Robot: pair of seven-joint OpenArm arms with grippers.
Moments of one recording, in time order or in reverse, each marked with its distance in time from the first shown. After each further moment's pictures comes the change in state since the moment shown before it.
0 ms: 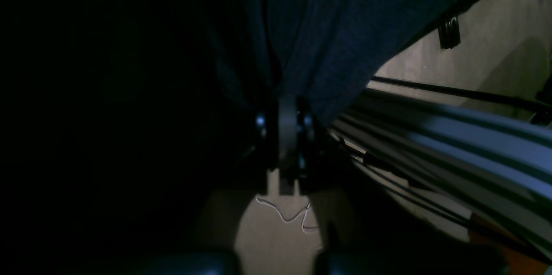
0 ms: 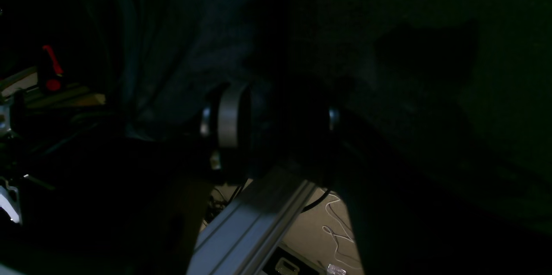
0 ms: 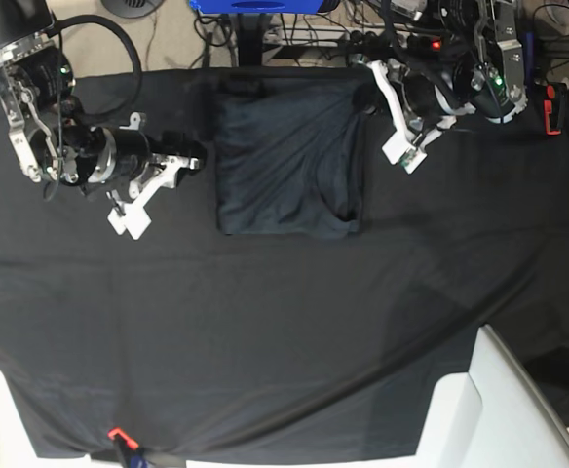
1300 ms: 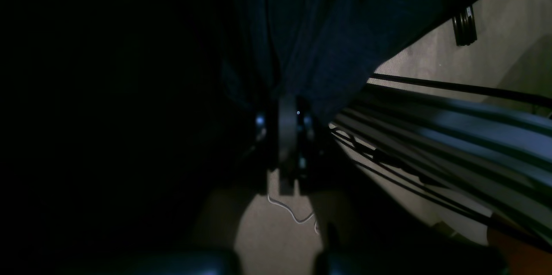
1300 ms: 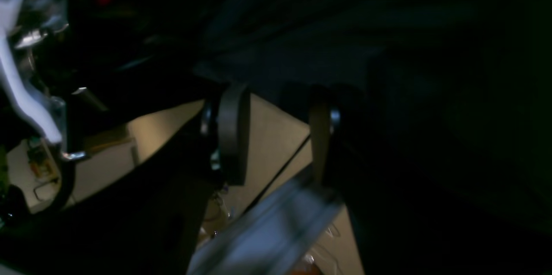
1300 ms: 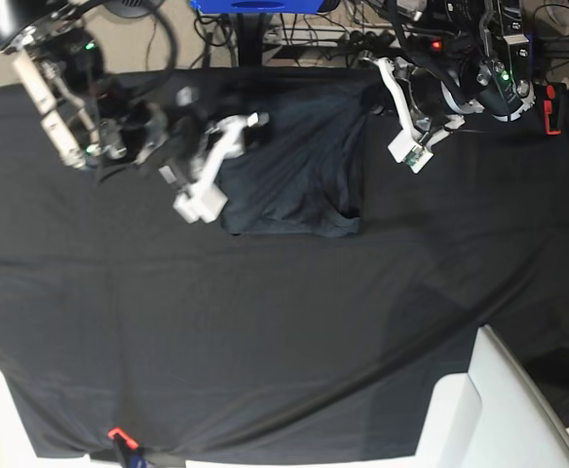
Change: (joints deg) left arm 0.9 -0.9 -0.2 3.3 0.7 0.0 -0.2; right arm -0.2 -1.2 -12.6 9.6 0.6 0.2 -0.6
